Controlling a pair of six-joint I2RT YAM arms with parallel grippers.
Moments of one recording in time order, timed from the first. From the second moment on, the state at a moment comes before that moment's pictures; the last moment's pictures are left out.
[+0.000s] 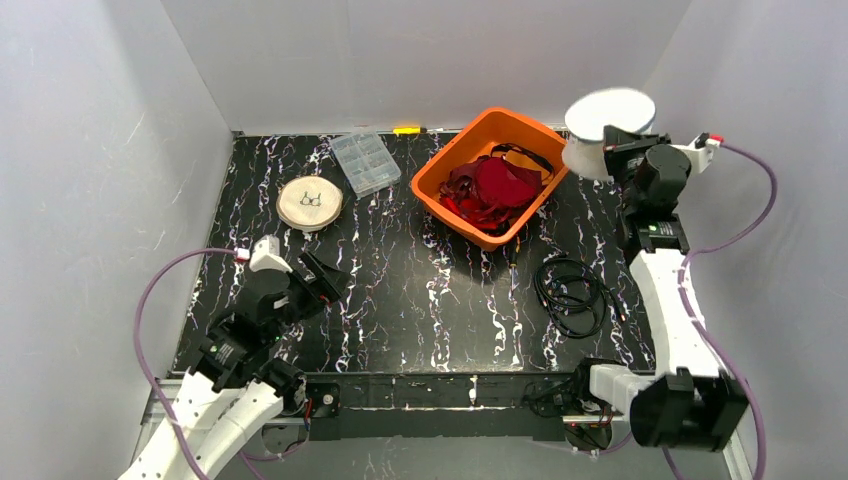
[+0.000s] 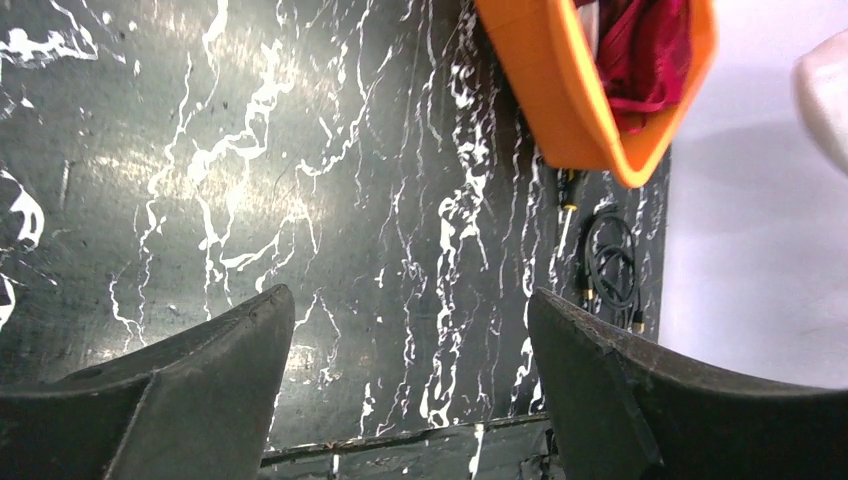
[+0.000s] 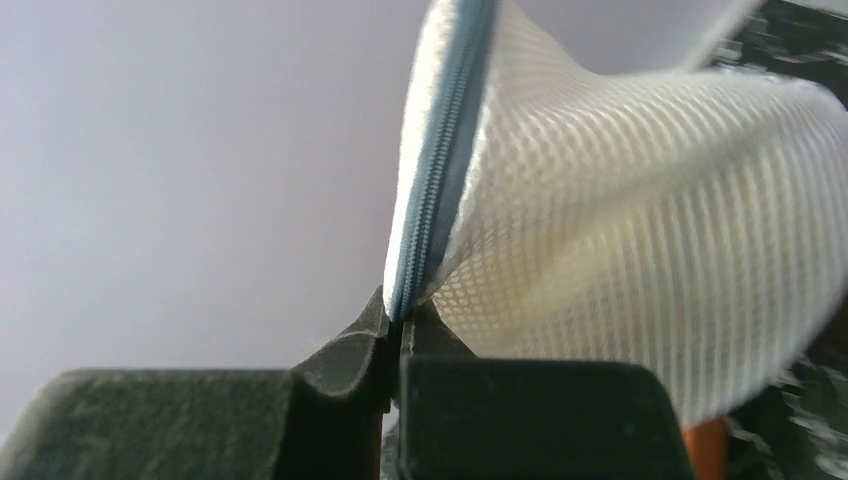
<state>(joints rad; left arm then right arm) -0.53 0.45 0.65 -0.76 -0.18 -0.93 -0.05 1.14 1.00 0.04 0.14 1.11</state>
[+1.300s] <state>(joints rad) -0.53 0.09 0.26 -0.40 0.33 -1.07 0.75 0.73 0.25 0.24 -0.38 1.09</state>
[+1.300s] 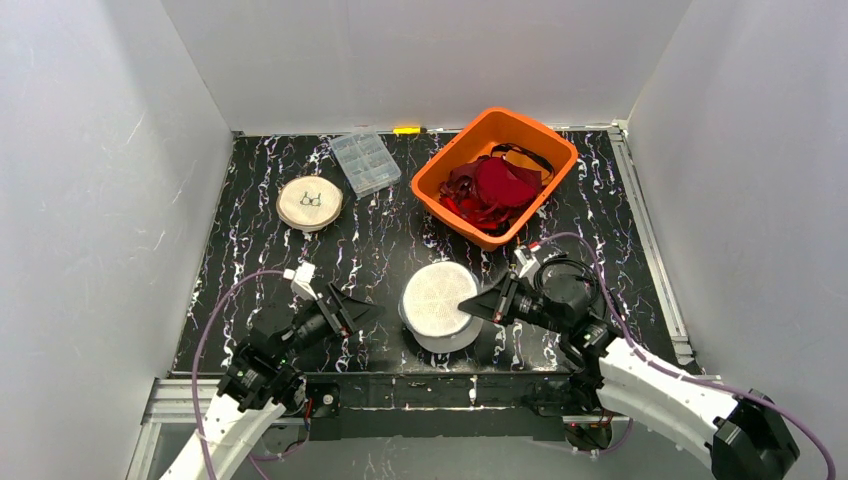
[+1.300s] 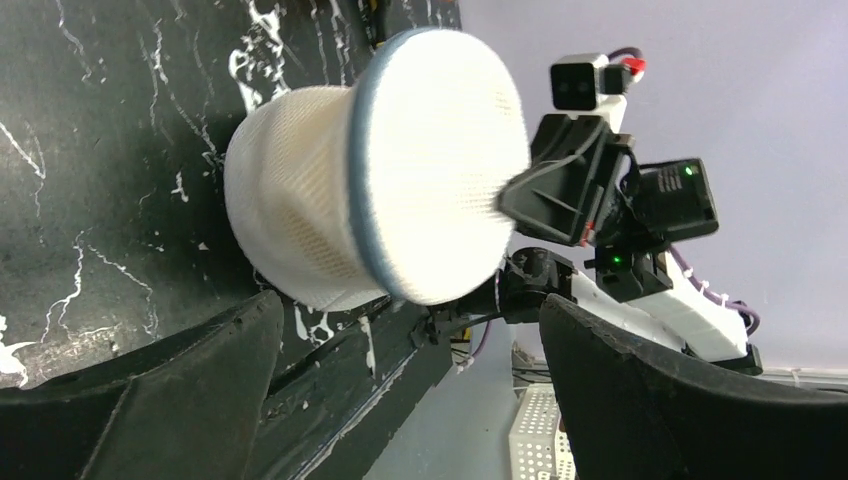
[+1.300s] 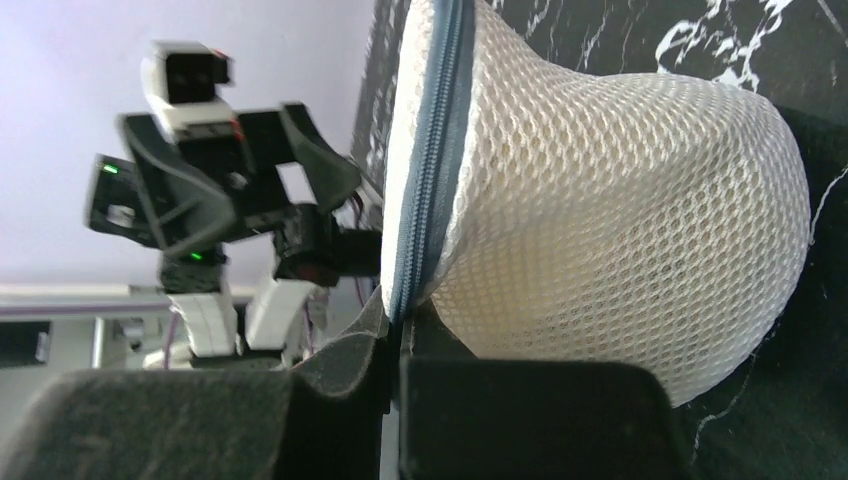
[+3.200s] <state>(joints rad) -0.84 1.04 0.37 0.23 0.09 -1.12 0.81 0.63 0.11 0.34 -0.11 1.26</state>
